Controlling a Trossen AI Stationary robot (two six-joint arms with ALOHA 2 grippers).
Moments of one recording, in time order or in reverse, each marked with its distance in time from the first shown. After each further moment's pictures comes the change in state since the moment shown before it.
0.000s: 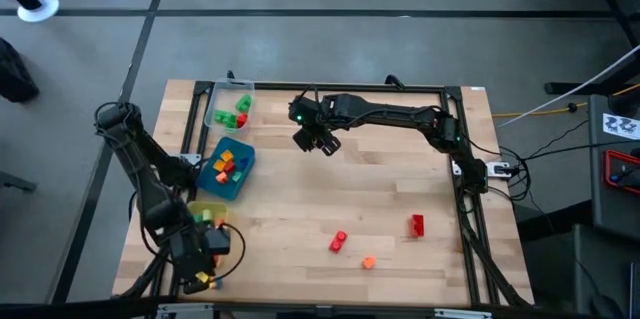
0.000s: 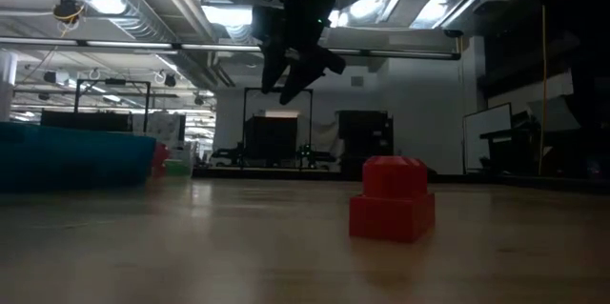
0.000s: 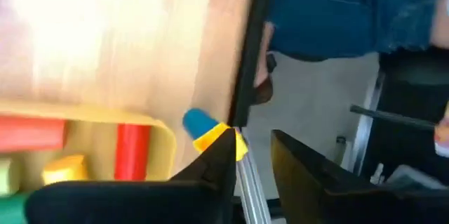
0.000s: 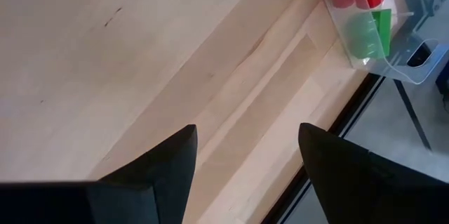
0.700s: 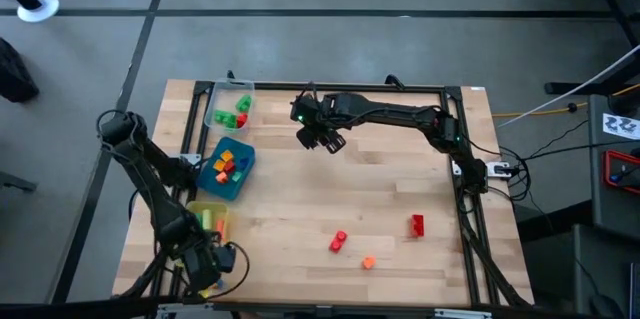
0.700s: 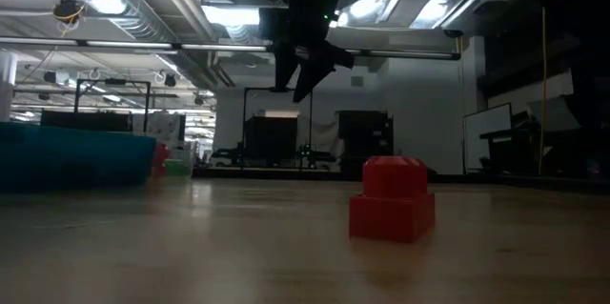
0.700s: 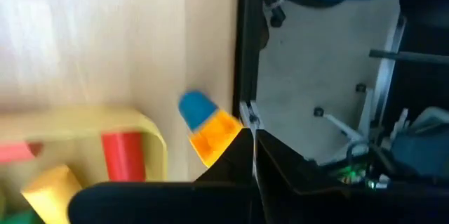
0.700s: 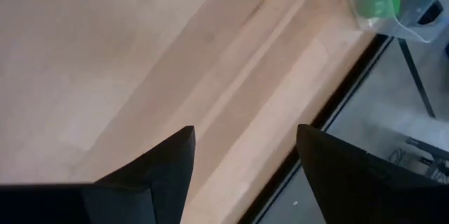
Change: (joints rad) left arm 0.032 0.136 0.002 0.041 0.167 0.174; right arm 0.000 0.001 0.042 -0.116 0.088 0.049
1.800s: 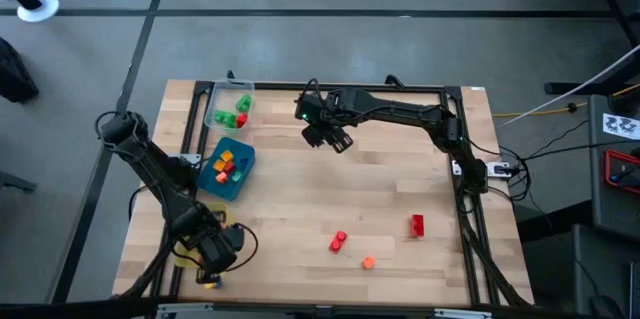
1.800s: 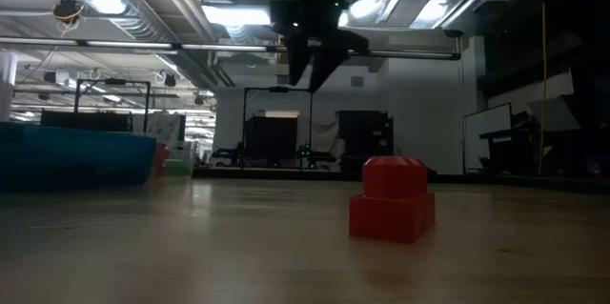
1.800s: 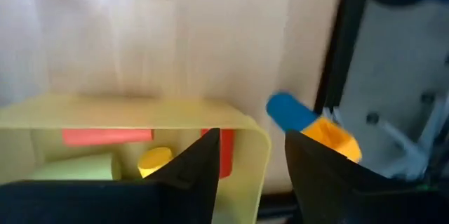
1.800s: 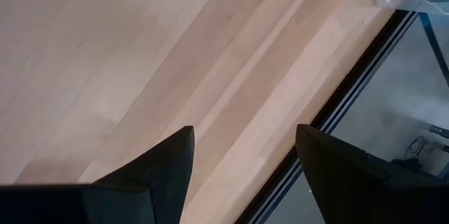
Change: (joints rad) left arm 0.095 -0.002 0.000 -0.212 -0.054 0.090; right arm 0.000 -0.025 0.034 -0.133 0.000 0.052
